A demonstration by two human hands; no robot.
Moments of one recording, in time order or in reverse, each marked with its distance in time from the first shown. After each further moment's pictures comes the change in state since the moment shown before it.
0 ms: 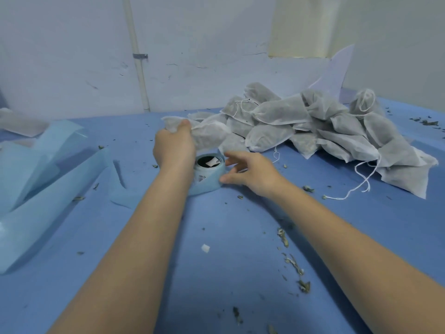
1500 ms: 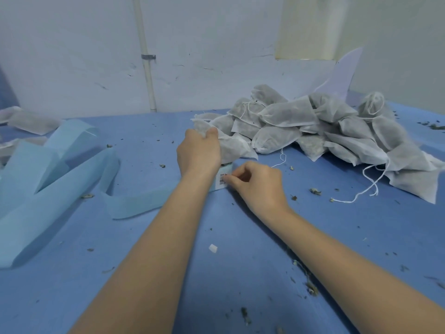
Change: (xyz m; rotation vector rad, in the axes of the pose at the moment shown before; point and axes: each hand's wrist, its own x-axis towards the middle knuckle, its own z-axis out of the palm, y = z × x) left_hand -0.010 -0.007 0.011 0.396 -0.079 0.183; right_hand -0.022 -0.008 0.029 -0.172 0.350 0.020
